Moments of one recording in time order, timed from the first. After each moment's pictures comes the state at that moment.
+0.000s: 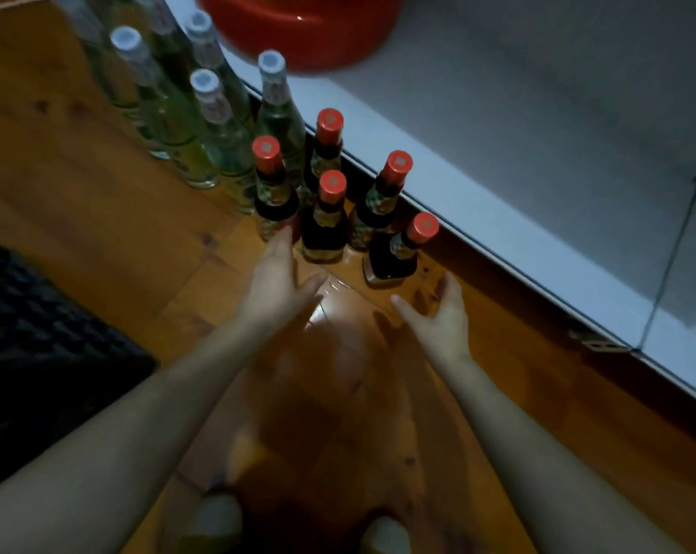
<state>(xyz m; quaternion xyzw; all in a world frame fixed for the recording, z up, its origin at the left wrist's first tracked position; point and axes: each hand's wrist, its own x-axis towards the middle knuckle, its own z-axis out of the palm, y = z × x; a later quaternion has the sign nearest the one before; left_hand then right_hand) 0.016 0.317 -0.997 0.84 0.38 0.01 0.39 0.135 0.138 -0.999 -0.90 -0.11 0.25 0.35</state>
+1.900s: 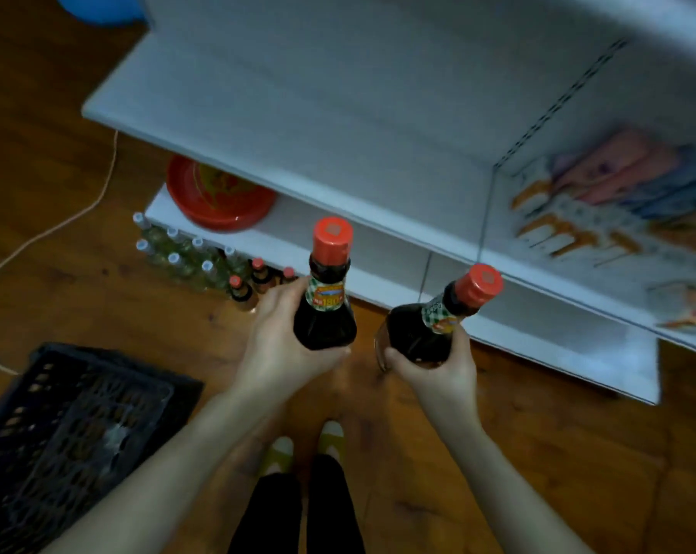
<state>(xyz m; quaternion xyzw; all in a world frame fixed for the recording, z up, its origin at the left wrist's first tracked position) -0.011 0.195 -0.422 0.82 0.25 0.03 0.51 0.049 0.015 -0.444 -0.87 0.03 0.16 0.47</state>
